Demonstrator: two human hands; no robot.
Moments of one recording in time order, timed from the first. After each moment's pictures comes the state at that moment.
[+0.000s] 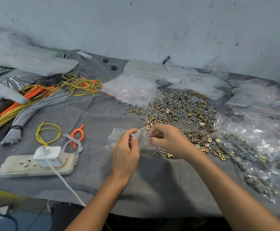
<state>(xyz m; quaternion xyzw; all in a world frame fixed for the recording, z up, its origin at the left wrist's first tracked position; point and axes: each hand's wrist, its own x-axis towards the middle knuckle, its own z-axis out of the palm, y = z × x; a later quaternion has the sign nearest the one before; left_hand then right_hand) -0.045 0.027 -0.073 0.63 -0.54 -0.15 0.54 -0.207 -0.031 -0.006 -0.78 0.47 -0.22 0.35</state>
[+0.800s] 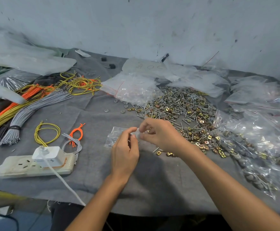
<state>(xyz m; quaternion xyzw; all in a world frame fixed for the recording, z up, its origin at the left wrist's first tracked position) -0.045 0.027 -0.071 0.62 -0.54 -0.15 0.55 -0.187 -0.034 0.002 -0.82 0.45 -0.22 0.28</state>
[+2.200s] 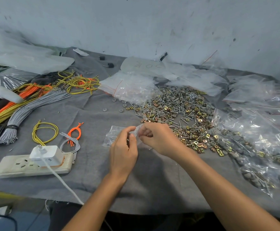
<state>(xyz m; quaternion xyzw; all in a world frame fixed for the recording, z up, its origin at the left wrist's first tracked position) -0.046 0.029 -0.070 0.63 -0.54 -0.14 0.55 -0.183 -0.027 -0.012 -0.81 0.47 -0.21 0.27</state>
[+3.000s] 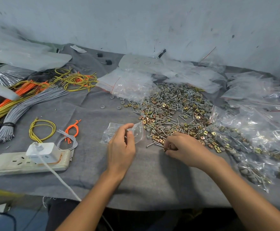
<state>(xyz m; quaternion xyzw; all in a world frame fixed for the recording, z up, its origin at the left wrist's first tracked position) -0.046 0.030 -0.070 0.62 -0.55 -0.15 0.54 -0.267 -0.012 -0.020 -0.86 0.50 0.00 0.13</state>
